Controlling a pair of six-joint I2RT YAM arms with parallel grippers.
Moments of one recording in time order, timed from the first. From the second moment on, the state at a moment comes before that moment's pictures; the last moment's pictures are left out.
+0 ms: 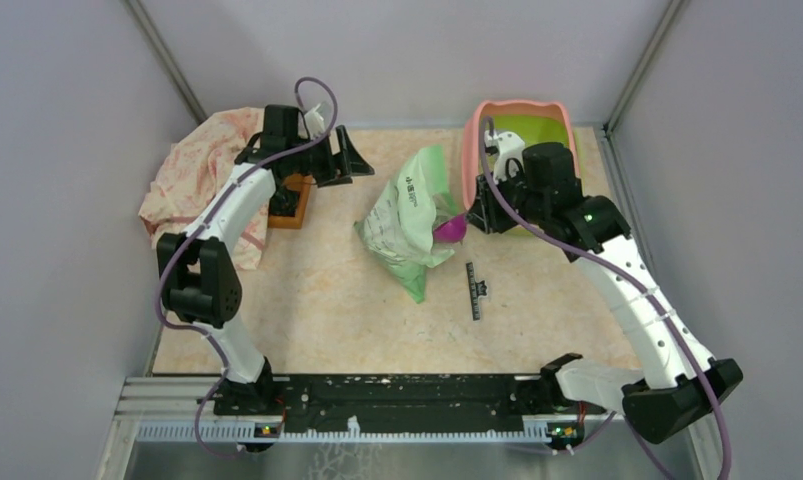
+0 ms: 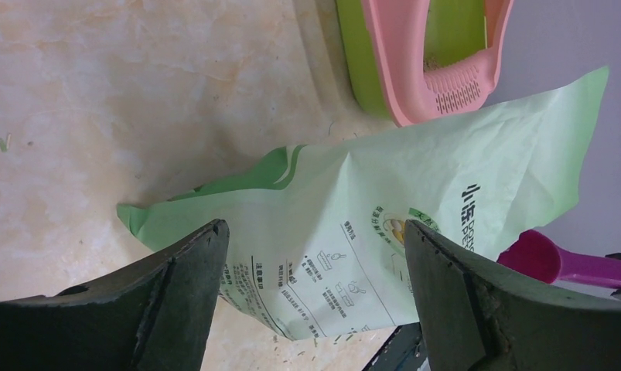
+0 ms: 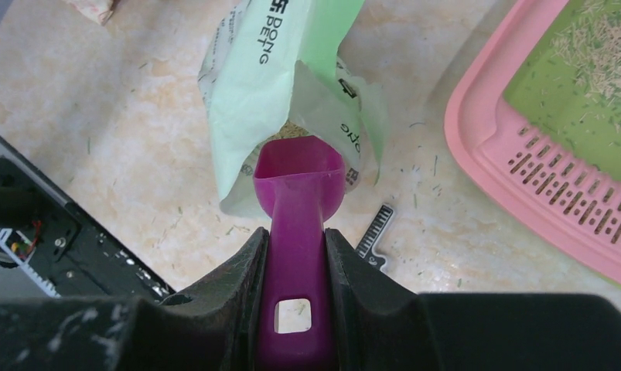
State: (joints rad) left arm -0.21 1.78 1.55 -0.43 0.64 -0.44; right arm 0.44 1.12 1.33 -0.80 -0.27 0.07
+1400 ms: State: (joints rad) left arm -0.20 1.79 1.46 -0.41 0.60 -0.42; right arm 0.70 1.38 1.25 -0.55 -0.05 0.08
